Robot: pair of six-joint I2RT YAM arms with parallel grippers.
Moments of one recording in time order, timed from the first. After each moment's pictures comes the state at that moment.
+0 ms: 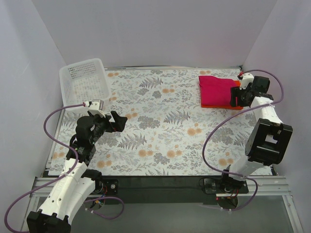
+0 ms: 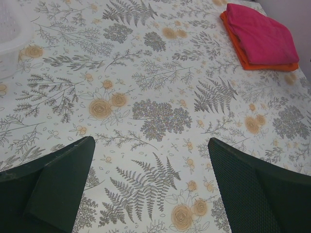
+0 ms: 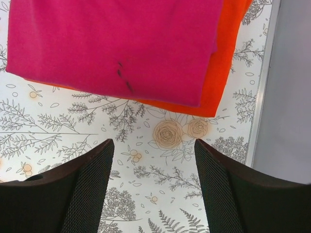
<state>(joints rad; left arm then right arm) -0.22 0.66 0.52 -0.10 0.20 -0.33 -0.28 1.63 1.20 -0.40 -0.27 -0.35</state>
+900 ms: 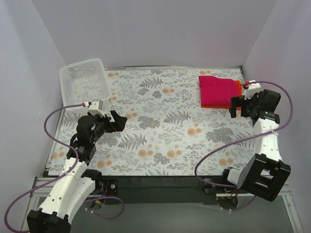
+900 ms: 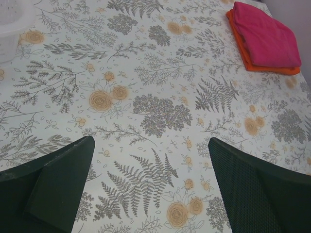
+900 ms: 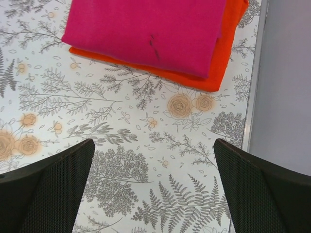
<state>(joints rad) -0.22 0.67 0.52 -0.12 0.18 -0.37 -0.35 1.23 0.94 -0.39 -0.40 -0.41</state>
